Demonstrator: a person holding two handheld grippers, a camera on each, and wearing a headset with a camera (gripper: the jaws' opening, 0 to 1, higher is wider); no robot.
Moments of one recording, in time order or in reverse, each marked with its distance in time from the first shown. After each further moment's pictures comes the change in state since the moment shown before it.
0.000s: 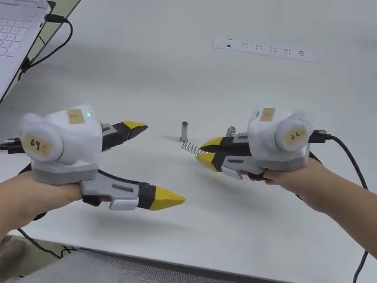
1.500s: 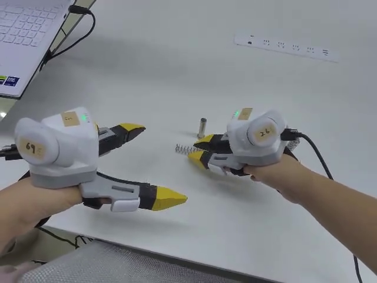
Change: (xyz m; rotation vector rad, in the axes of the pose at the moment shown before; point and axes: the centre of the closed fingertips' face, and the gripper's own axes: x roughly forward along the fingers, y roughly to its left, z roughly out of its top) left arm -0.028 0.016 -0.020 -0.112 -0.039 0.089; right arm 0.076 0.001 -0.003 0.034 0.035 0.021
